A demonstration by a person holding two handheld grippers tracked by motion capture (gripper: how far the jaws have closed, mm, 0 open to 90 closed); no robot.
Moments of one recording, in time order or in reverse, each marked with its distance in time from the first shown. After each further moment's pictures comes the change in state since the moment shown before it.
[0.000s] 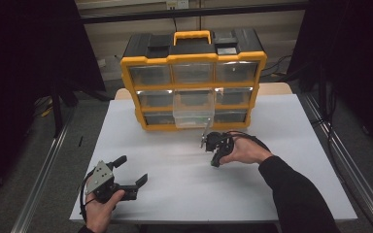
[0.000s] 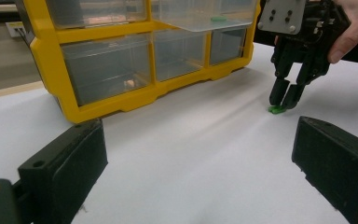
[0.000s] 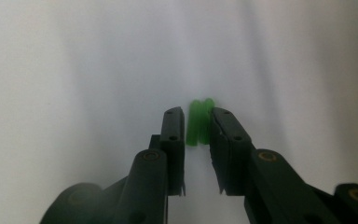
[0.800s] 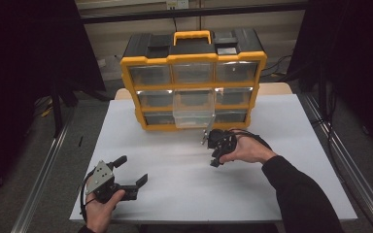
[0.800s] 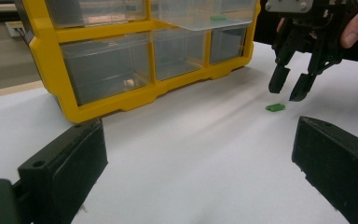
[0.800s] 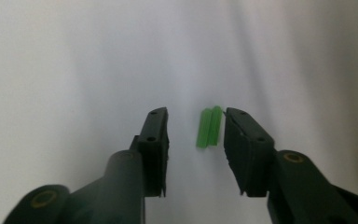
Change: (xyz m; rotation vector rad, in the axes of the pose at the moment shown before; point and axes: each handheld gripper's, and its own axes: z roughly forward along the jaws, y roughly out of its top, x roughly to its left) left arm 0.000 0.000 0.000 0.011 0.008 0.011; right arm 0.002 -0.003 -0.013 -0.070 0.008 0.006
